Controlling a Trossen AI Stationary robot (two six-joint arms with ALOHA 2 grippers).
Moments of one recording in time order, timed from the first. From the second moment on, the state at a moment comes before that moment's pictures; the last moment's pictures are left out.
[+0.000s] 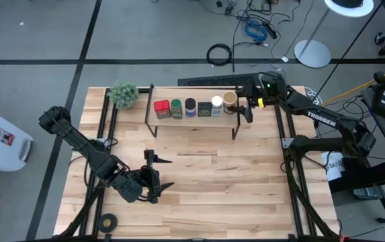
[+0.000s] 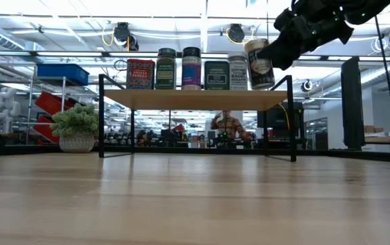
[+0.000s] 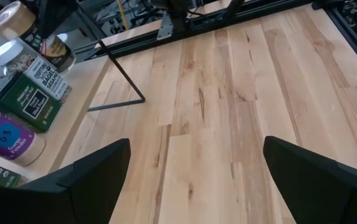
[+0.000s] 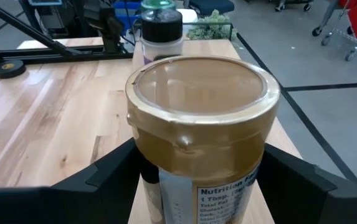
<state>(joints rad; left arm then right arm) -0.67 1.34 1.04 -0.35 -0.78 -0.15 -0.73 1.07 0.80 -0.16 -0.56 -0.25</state>
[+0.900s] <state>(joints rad) -0.67 1.34 1.04 -0.35 -0.76 -0.15 -0.73 1.15 0.80 -0.16 -0.56 -0.25</state>
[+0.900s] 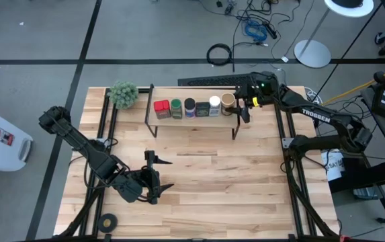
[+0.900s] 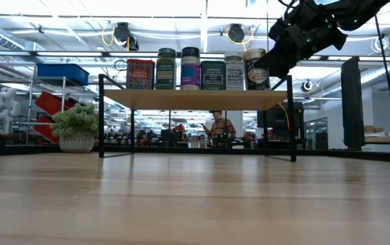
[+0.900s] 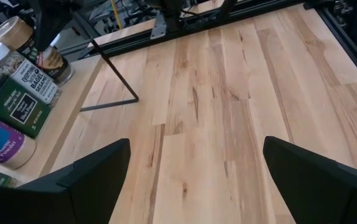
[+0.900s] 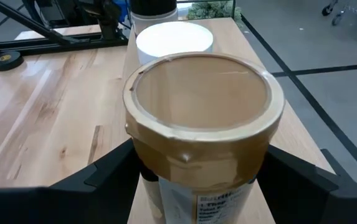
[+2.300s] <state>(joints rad) -0.67 1.34 1.04 -0.35 -0.76 -0.15 -0.75 1.09 0.80 -0.18 -0.57 -0.27</state>
